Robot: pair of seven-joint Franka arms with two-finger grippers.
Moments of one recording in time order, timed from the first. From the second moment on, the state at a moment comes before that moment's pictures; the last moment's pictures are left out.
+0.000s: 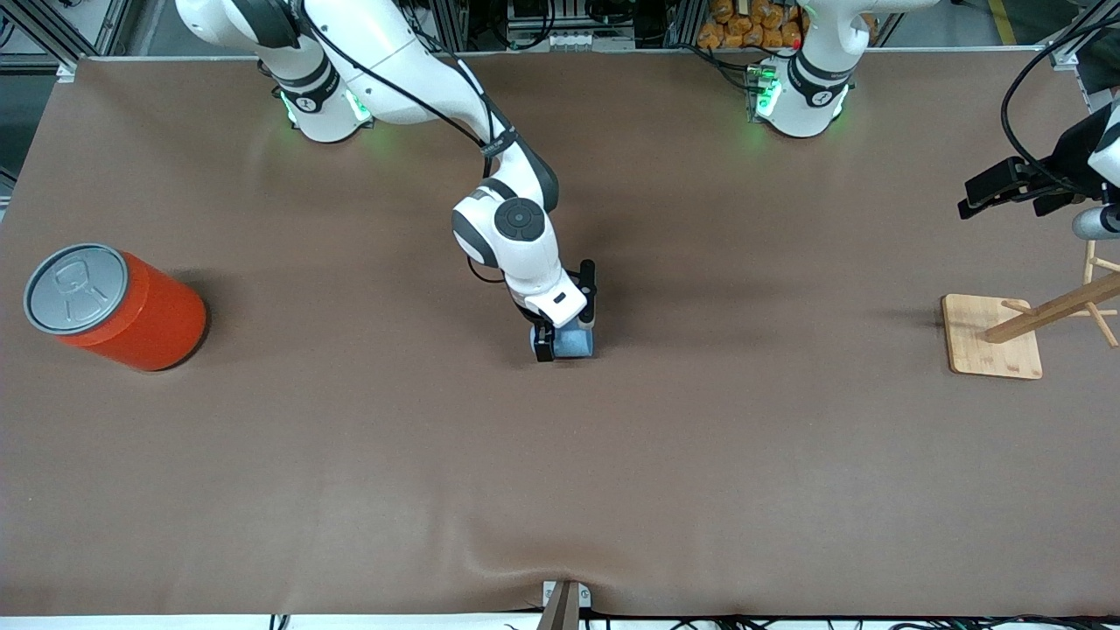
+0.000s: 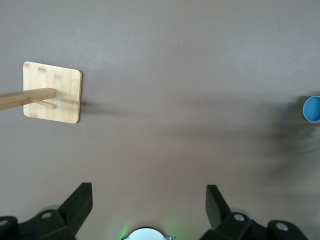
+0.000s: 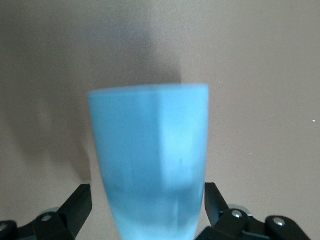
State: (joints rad) left arm -0.03 -0.04 0.03 -1.61 -0.04 1.49 -0.06; right arm 0.81 0.76 -0.06 -1.63 -0.04 2.57 -0.74
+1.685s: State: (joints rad) left arm -0.06 0.20 -0.18 -1.73 -0.56 1.82 -0.19; right arm 0.53 0.29 -0.12 -1.54 -0.04 1.87 -0.63
